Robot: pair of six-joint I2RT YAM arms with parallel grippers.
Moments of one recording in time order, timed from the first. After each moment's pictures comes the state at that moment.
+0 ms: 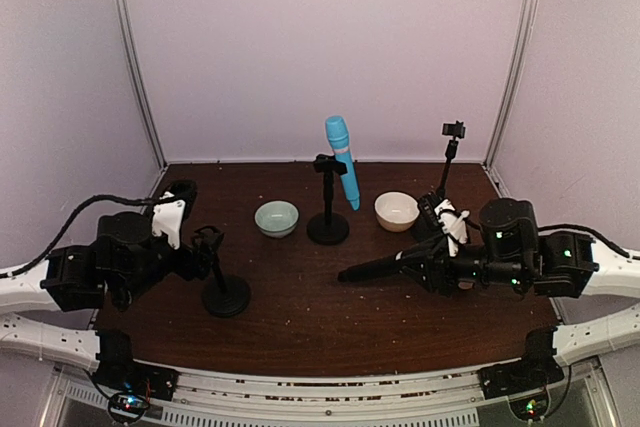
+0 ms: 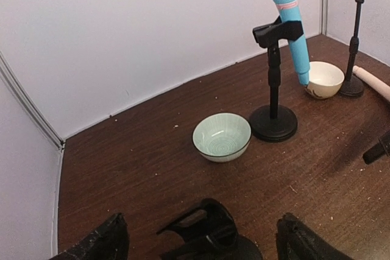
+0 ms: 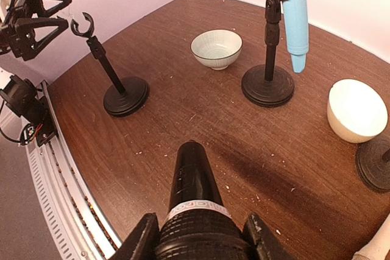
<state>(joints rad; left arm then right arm) -1.17 0.73 0.66 -0.31 -0.78 -0.10 1.09 0.87 0.73 -0.34 0.17 0.29</state>
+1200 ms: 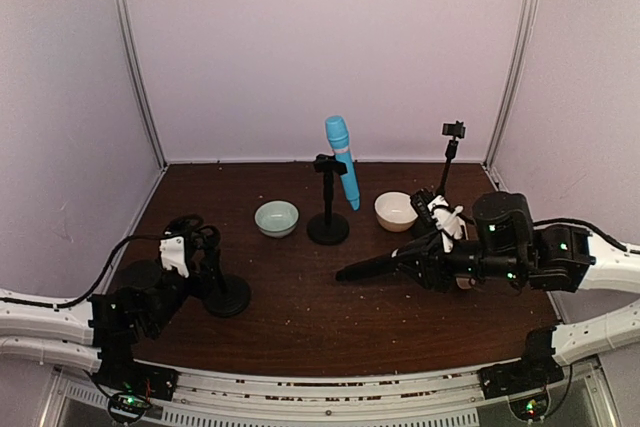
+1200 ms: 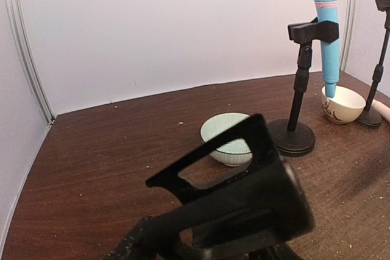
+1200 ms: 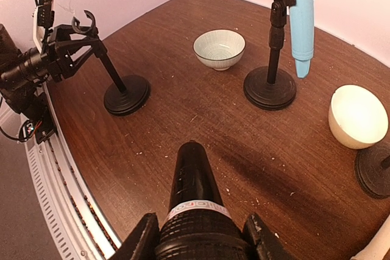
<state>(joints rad) -1.06 0.75 0.16 0.42 -0.76 -0.12 1.08 0.92 0.78 -0.36 0.16 0.27</state>
